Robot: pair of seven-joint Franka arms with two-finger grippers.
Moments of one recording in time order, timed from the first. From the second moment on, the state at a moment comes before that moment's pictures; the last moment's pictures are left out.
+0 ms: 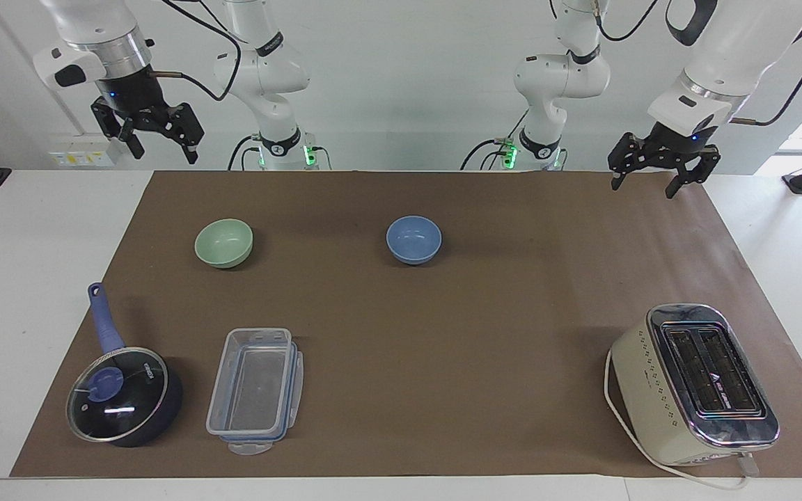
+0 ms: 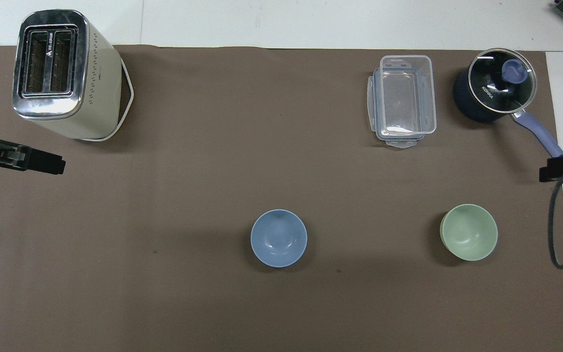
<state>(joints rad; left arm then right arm) -0.12 -0.04 0.01 -1.60 -0.03 1.59 0.14 0.05 -0.11 -0.09 -1.59 -0.03 1.52 0.09</state>
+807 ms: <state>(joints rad) -0.11 -0.04 0.00 -1.60 -0.03 1.59 0.14 0.05 -0.11 -0.09 -1.59 -0.03 1.52 0.09</state>
